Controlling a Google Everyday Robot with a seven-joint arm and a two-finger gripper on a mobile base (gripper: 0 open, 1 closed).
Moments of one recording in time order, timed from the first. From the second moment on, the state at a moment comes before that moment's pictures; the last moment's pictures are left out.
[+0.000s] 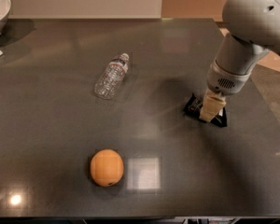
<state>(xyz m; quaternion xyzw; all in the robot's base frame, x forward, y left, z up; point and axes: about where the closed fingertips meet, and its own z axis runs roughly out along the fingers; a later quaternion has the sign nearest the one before) 0.515 -0.197 0.825 -0.55 0.84 0.03 0.06</state>
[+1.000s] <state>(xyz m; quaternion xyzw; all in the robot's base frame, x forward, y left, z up) 0.547 -0.165 0.840 -0.58 0.81 0.03 0.08</state>
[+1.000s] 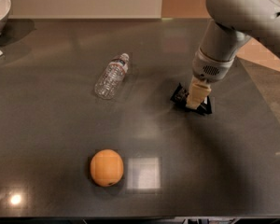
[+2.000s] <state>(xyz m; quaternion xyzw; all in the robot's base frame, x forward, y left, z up) 0.614 -0.094 0.854 -0.63 0.77 0.05 0.11</state>
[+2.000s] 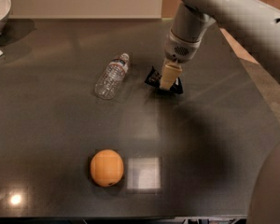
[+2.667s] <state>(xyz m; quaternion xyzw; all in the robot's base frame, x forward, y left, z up) 0.643 -0.054 0.855 -0.66 0.74 0.07 0.12</state>
